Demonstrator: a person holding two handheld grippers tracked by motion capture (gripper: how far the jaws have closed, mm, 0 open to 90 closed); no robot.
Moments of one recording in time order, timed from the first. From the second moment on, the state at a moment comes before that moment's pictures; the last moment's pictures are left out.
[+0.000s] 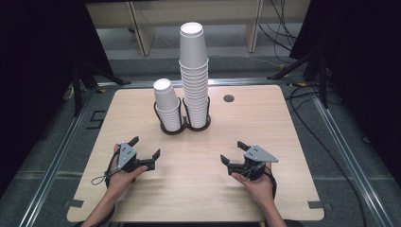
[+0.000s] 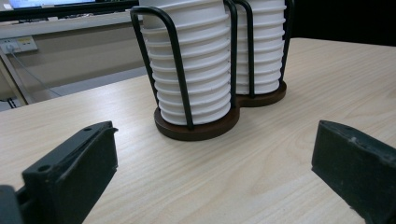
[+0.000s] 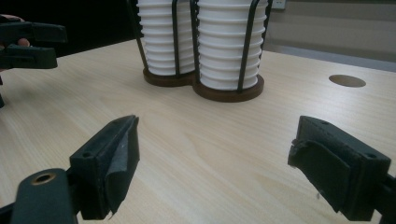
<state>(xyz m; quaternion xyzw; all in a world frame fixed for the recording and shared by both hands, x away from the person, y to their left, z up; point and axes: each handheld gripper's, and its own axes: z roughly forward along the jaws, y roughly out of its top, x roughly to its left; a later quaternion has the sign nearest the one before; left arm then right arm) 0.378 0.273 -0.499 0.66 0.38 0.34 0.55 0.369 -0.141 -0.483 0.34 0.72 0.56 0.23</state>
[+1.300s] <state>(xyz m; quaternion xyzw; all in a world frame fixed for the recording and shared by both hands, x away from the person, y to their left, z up) 0.476 0.186 -0.342 0.66 0.26 0.34 0.62 0.500 -0.070 -0.279 0.28 0.69 0.60 0.29</state>
